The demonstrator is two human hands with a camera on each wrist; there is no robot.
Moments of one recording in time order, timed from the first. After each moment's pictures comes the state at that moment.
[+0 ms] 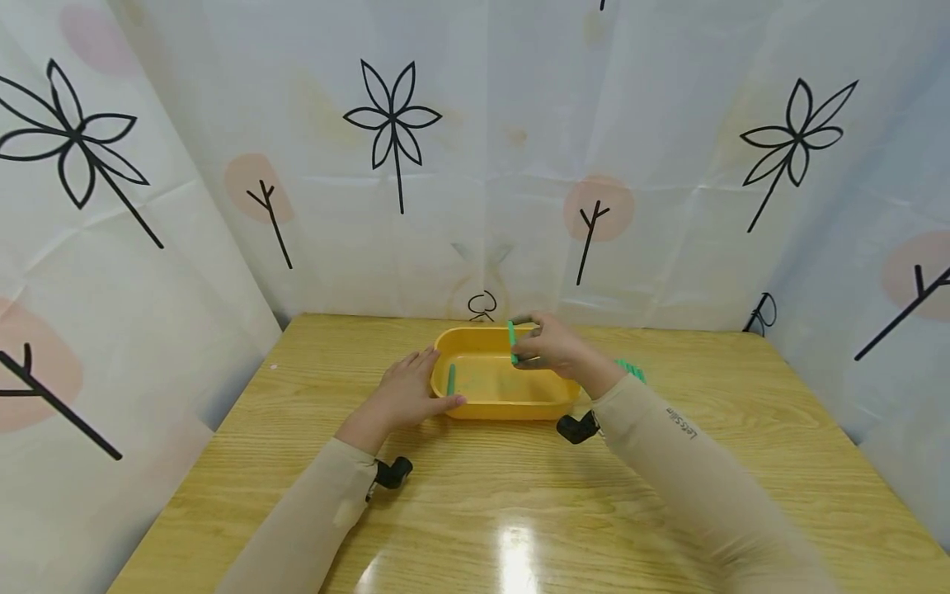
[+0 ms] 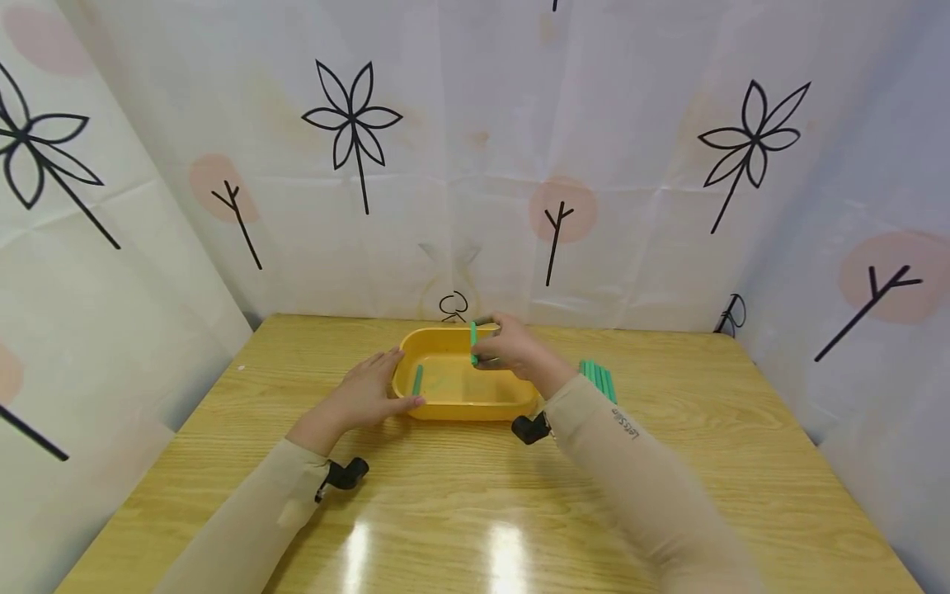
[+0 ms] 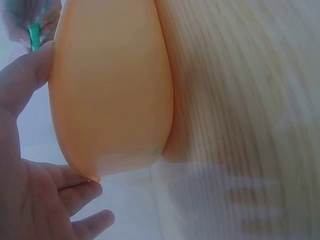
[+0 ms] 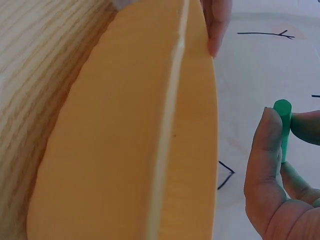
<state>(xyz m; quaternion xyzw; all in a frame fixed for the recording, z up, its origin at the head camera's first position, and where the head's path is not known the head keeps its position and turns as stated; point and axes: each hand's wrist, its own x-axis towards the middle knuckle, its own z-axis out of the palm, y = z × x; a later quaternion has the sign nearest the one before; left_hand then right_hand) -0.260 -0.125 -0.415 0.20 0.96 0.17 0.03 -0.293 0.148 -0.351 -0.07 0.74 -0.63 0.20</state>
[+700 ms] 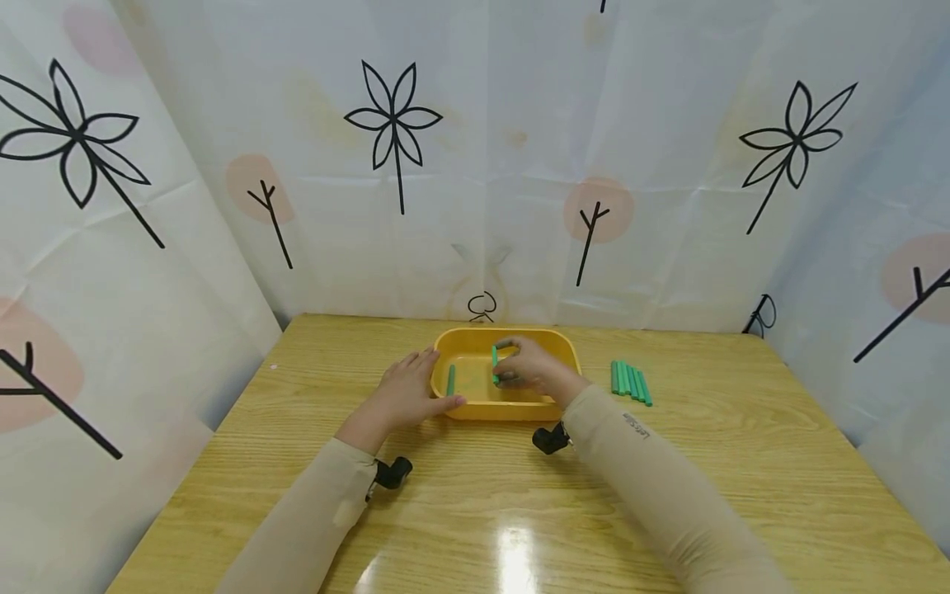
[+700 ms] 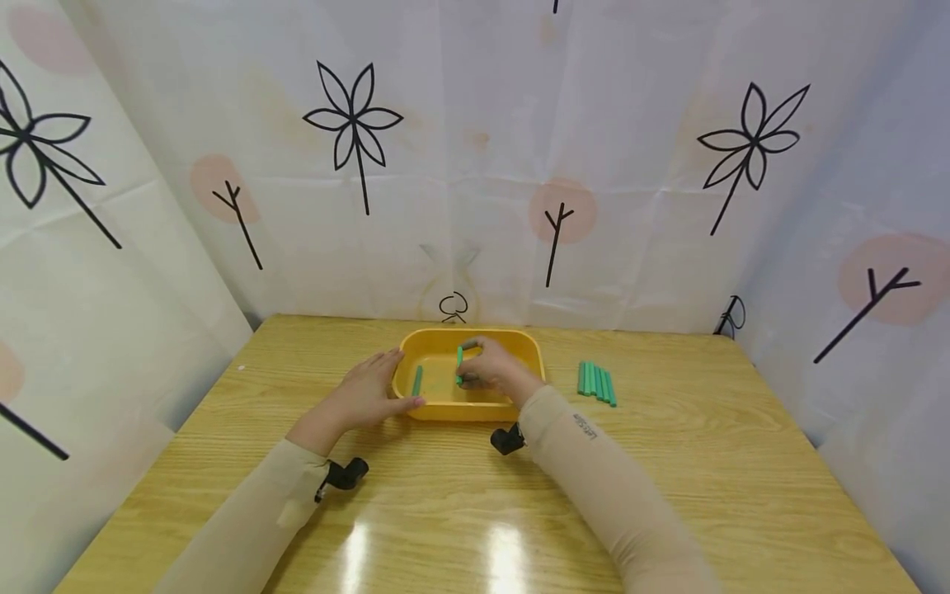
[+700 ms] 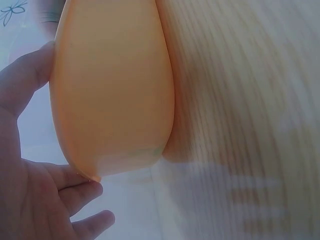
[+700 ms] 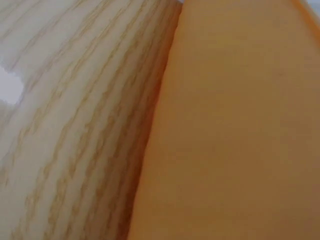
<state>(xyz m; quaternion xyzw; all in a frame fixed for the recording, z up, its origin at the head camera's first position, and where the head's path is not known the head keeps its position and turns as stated) -0.258 -0.124 -0.413 0.20 0.96 0.18 0.02 -0.309 0.118 -0.404 -0.01 0.74 -0.63 0.22</state>
